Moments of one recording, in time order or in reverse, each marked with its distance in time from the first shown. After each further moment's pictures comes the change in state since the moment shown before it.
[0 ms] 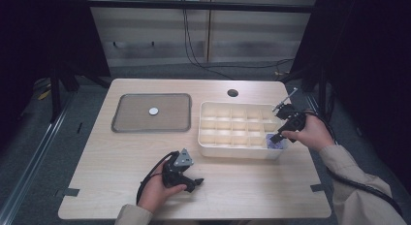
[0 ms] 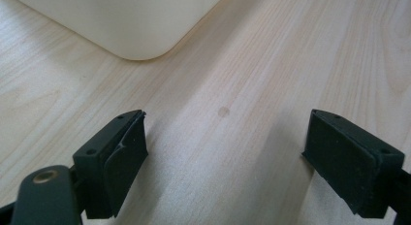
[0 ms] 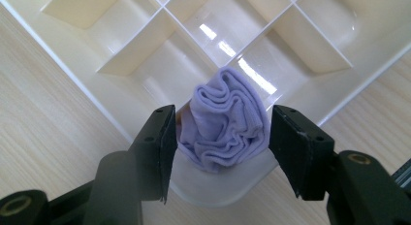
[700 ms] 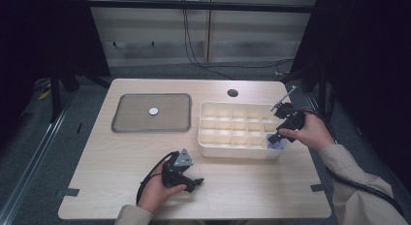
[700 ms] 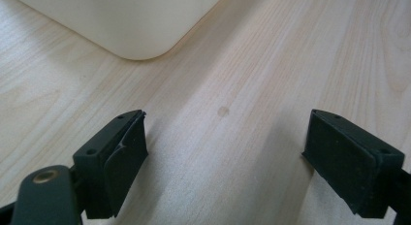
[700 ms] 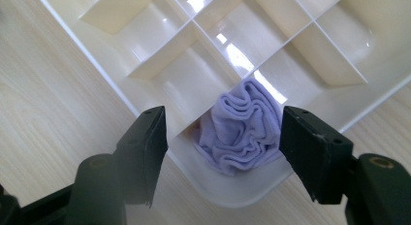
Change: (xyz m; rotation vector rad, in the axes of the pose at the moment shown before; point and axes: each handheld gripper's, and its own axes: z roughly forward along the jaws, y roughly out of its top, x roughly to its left) left arm 0.000 0.000 0.000 -0.001 0.001 -0.001; right arm 0.010 0.005 -0.008 -0.010 0.035 -0.044
